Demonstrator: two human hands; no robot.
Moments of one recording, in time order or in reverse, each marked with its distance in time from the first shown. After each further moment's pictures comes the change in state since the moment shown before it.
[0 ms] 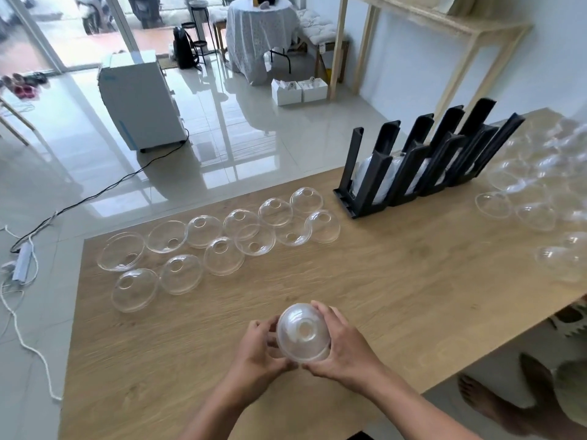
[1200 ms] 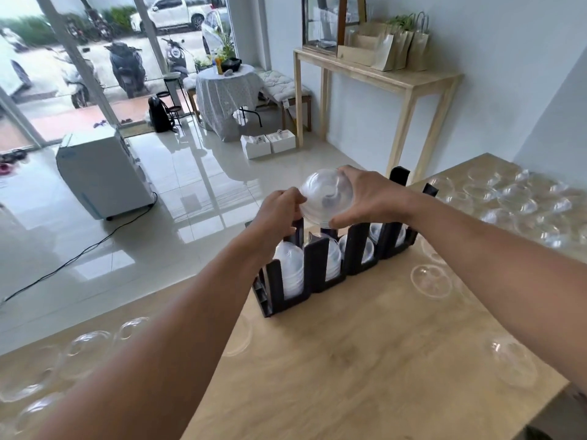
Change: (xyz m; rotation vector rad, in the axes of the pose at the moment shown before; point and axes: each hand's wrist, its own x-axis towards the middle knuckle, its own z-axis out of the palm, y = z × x) left_hand 0.315 0.410 0.081 -0.293 0.085 0.029; right_hand 0.208 0.039 -0.482 -0.310 0.150 -0.083
